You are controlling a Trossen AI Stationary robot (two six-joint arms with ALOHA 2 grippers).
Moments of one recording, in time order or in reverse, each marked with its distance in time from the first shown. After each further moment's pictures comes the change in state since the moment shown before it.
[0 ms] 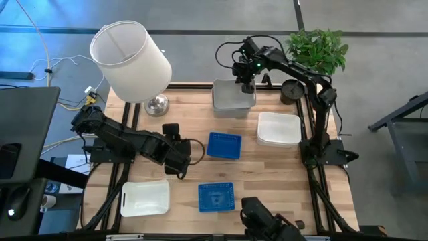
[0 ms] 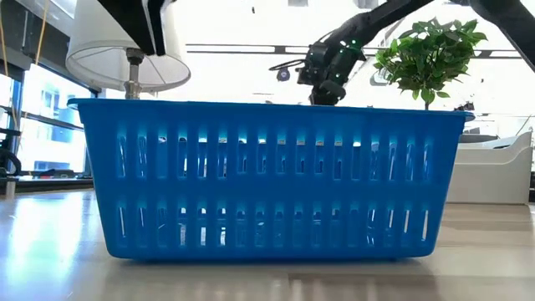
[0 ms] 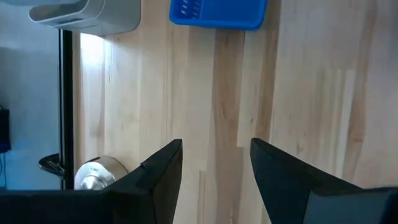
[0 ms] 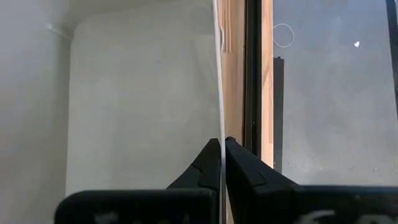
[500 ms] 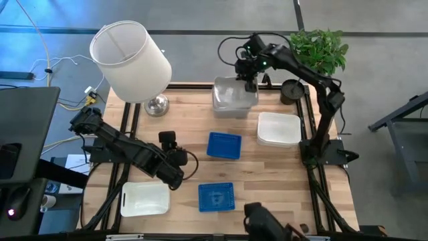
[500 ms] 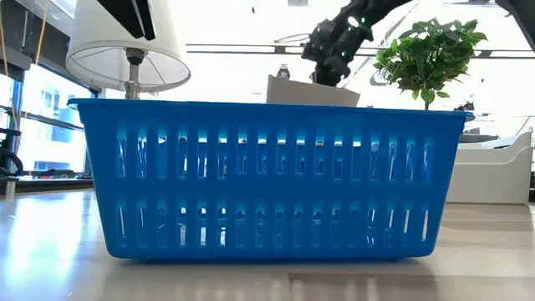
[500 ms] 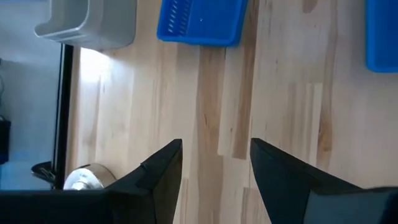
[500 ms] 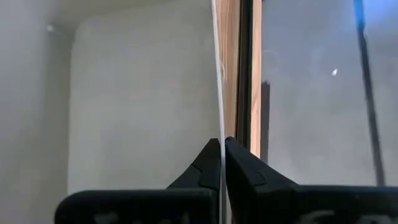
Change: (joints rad) left arm -0.127 0.000 0.000 0.010 -0.064 -0.136; right arm 0.028 -0.110 0.000 -0.012 -0.017 -0.008
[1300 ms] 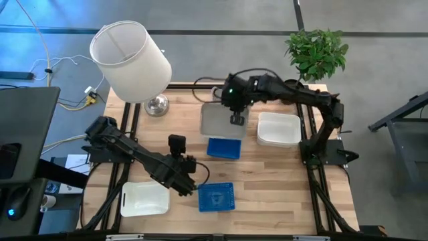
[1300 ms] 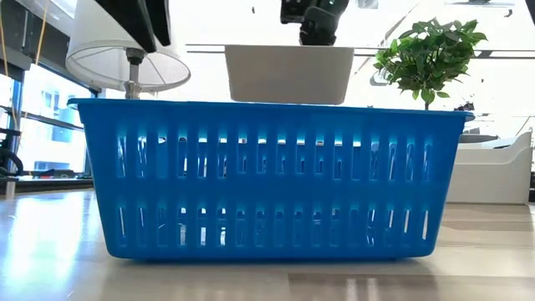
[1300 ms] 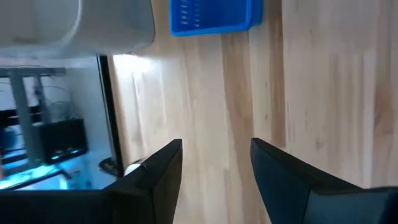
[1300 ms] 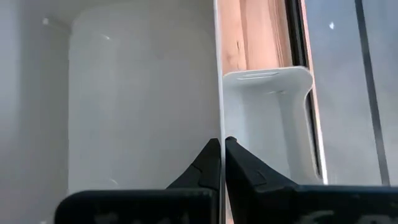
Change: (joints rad) left arm -0.013 0.224 0.175 -0.195 -0.096 0.077; right arm 0.482 -0.075 0.000 -0.130 0.422 0.546
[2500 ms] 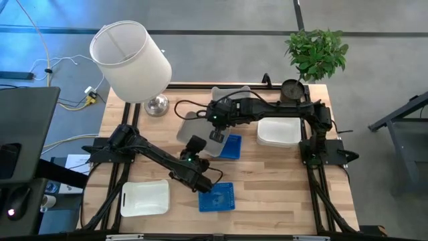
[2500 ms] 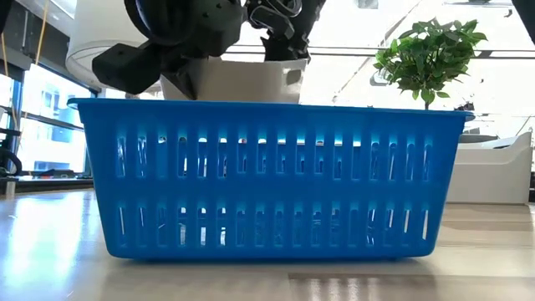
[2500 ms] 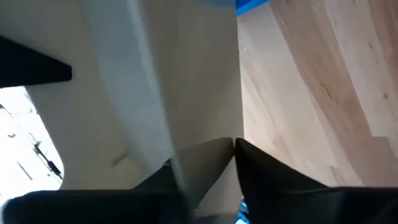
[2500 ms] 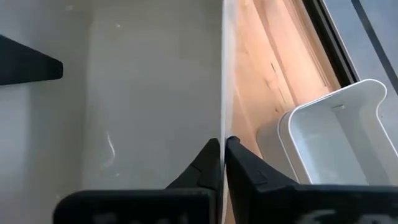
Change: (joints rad) left arm 0.100 0.260 0.014 -0.040 -0.270 0.330; right arm 0.197 0.142 0.001 0.183 0.132 0.397
